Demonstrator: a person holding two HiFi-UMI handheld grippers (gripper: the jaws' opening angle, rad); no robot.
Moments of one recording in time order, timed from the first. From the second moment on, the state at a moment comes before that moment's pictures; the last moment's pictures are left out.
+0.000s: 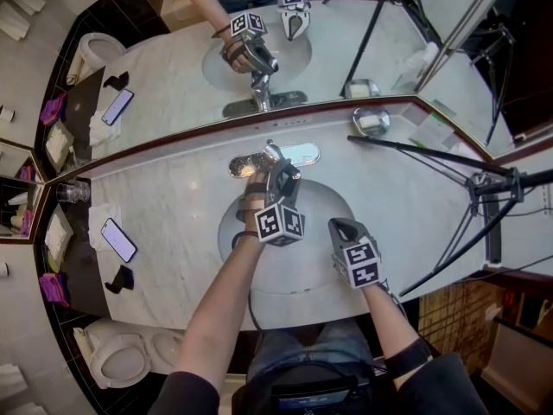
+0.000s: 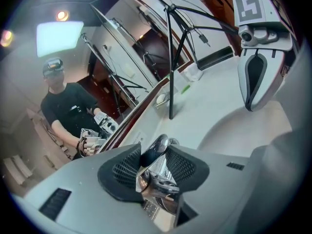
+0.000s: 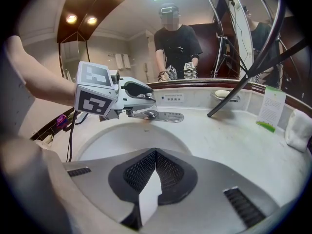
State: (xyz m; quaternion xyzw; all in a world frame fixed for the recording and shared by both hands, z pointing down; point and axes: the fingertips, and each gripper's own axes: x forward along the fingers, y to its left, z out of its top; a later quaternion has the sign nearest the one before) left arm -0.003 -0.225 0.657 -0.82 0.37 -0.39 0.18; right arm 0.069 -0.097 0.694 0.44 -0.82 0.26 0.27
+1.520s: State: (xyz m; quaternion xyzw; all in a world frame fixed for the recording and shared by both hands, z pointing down) left arm -0.129 -0.041 0.520 -0.84 0.48 -0.22 -0.07; right arm 0.060 -0.059 0.566 0.45 -0.85 0.15 0.24
